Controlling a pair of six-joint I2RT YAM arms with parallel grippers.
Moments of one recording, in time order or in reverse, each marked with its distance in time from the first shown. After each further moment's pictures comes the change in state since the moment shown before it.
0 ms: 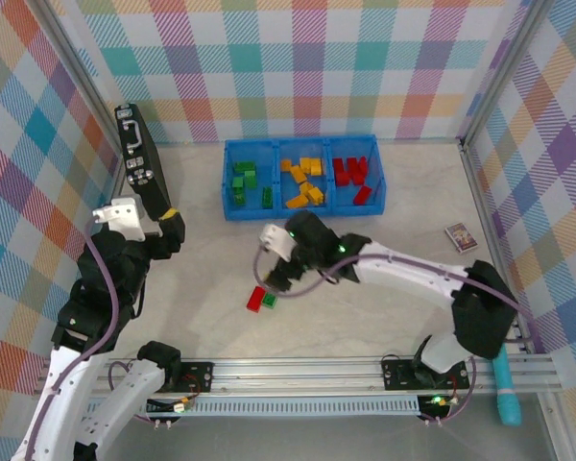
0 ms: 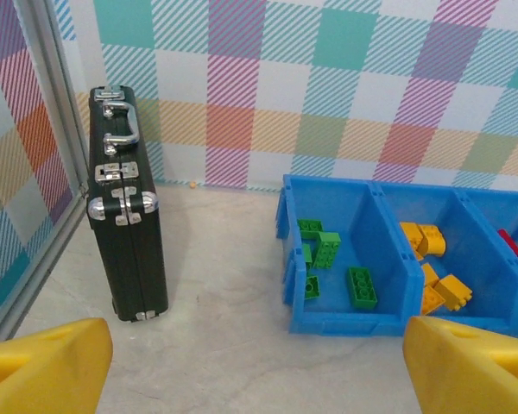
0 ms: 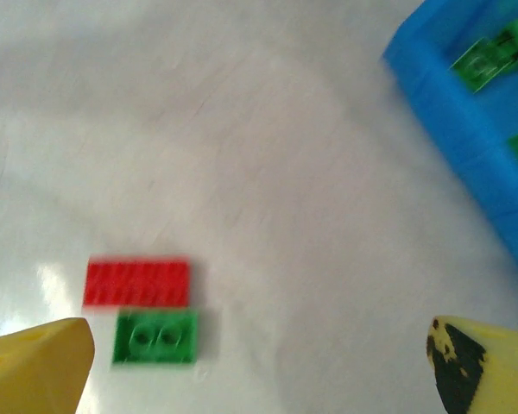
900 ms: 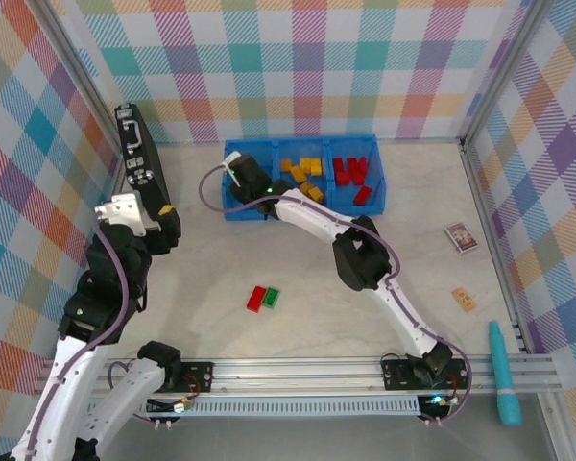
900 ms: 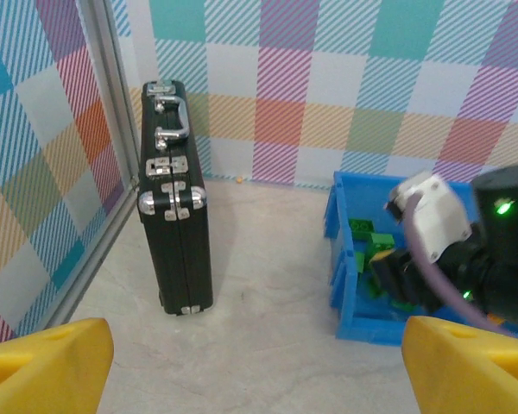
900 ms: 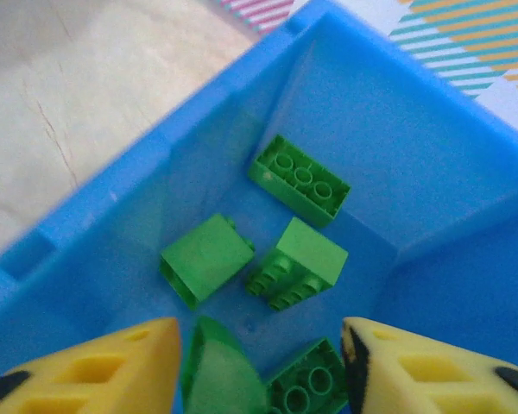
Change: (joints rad) left arm 0.000 0.044 0.001 0.011 -0.129 0.014; right arm -0.116 1.030 1.258 -0.066 0.472 0.103
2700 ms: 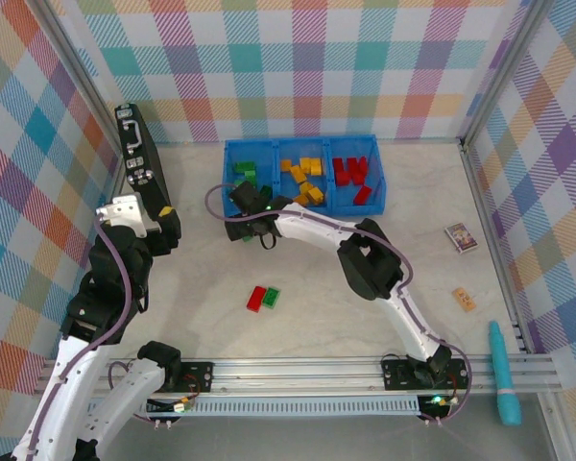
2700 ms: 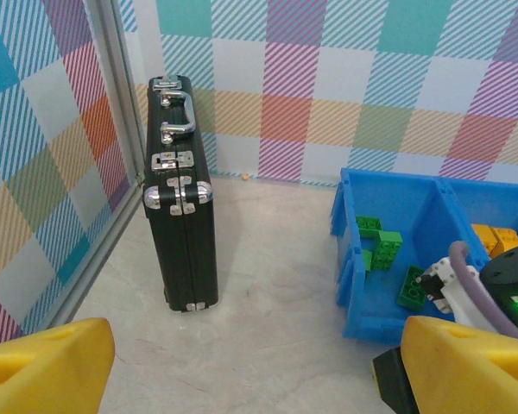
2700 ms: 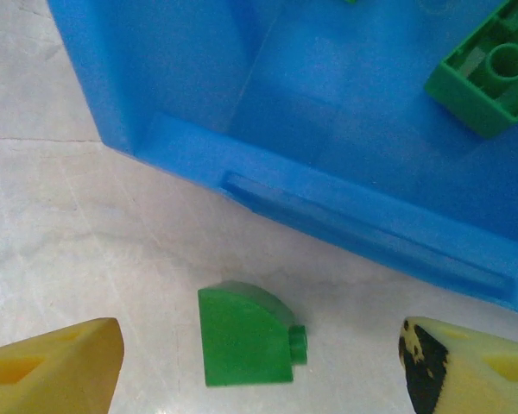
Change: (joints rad) left arm 0.000 -0.008 -0.035 0.017 -0.016 0.000; right arm 0.072 -0.174 -0.308 -0.187 -0.214 0.598
